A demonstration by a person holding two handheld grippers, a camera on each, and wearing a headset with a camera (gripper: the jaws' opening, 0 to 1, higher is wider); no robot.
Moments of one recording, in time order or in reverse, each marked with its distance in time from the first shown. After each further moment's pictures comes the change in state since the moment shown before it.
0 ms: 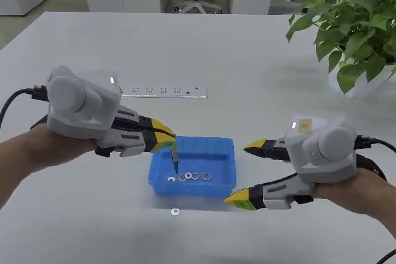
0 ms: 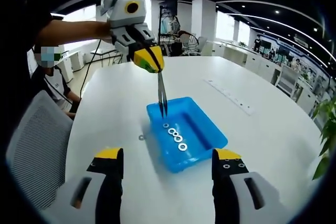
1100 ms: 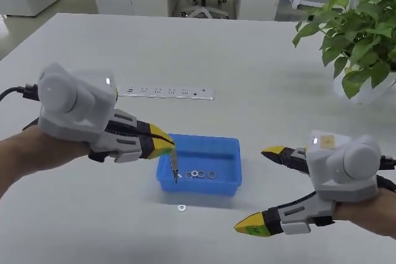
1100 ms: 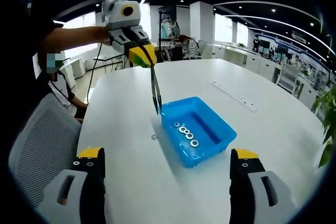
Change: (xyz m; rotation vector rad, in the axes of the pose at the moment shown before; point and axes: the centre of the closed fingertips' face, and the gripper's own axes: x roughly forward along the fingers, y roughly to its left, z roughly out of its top) left arm -0.024 -0.029 -0.001 -0.012 -0.001 -0.020; right arm -0.011 0.024 -0.005 0.034 -0.046 0.014
